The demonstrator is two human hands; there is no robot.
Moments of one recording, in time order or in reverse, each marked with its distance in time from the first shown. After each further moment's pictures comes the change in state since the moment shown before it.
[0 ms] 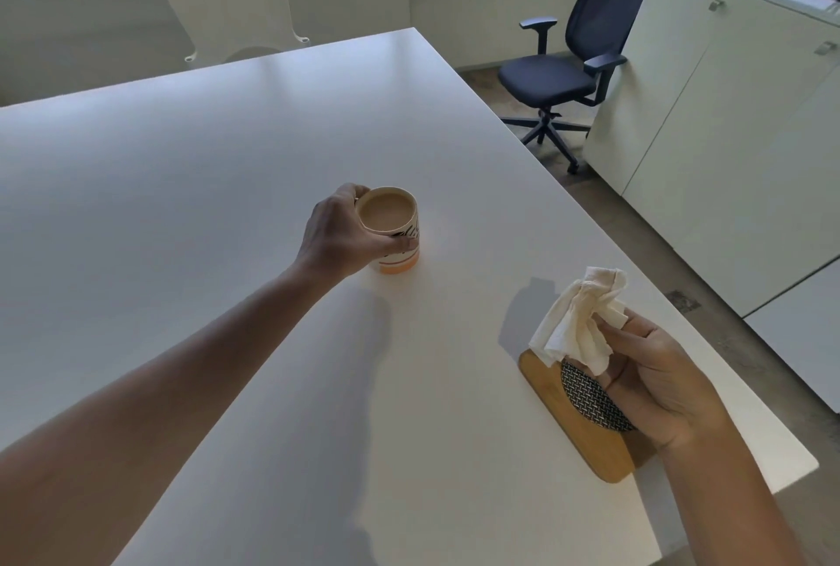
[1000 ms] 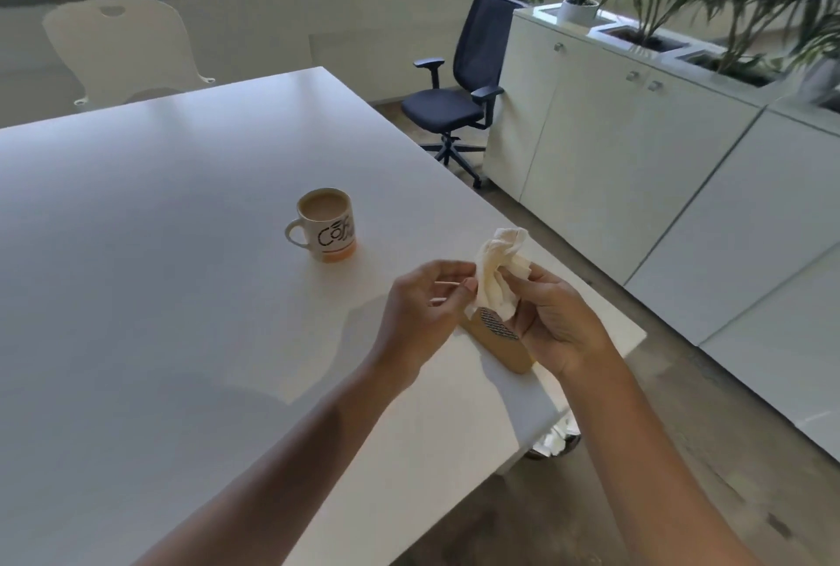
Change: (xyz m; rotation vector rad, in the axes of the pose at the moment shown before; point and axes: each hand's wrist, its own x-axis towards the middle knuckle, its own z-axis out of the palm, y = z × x) left_hand -0.186 0.094 0.050 -0.744 -0.341 0.132; right_hand -0.086 0.003 0.058 -0.016 0.088 -0.169
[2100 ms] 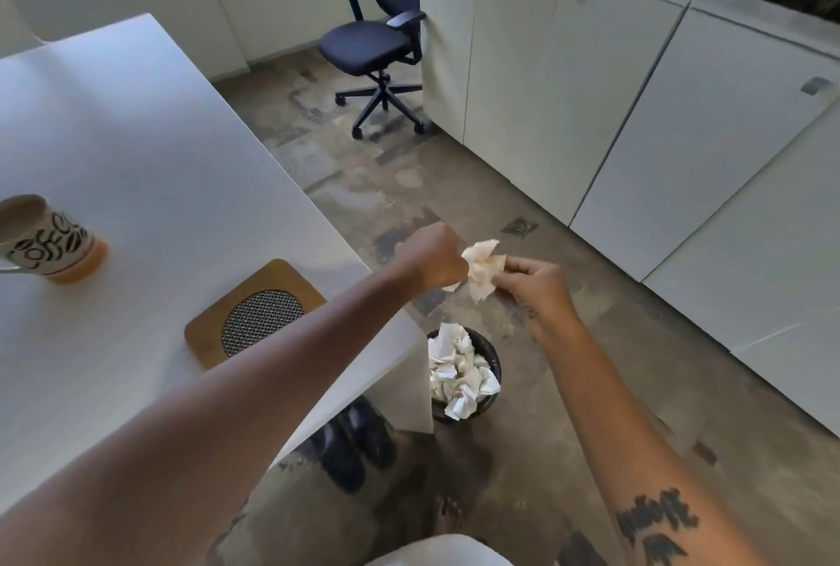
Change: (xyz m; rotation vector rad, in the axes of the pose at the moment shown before) left_hand 0.142 -0.010 0.357 0.920 -0.452 -0.274; right_hand 0.084 -0.082 -0.357 -0.437 0.482 0.022
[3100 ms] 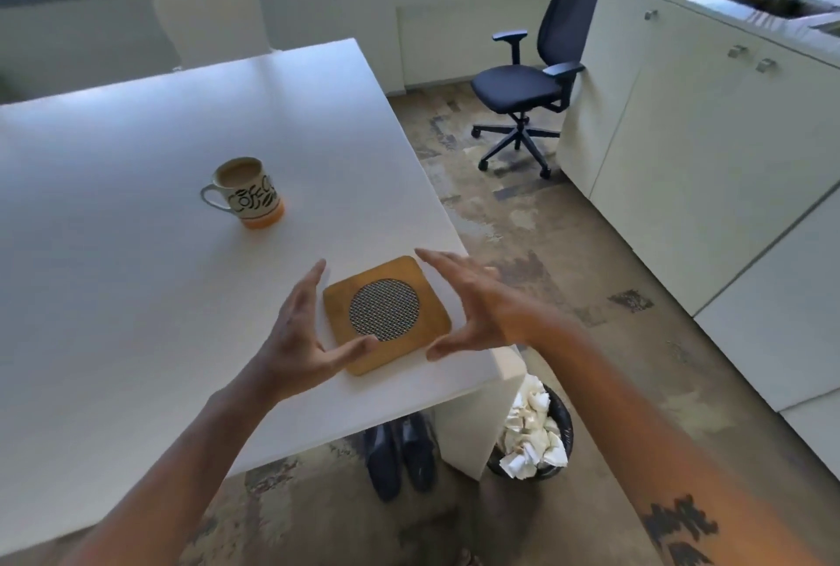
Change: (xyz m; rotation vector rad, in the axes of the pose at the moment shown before) left_hand -0.204 -0.227 -0.035 -0.229 0.514 -0.142; right_hand -0.073 -0.078 0.159 -1.121 -1.063 -0.818
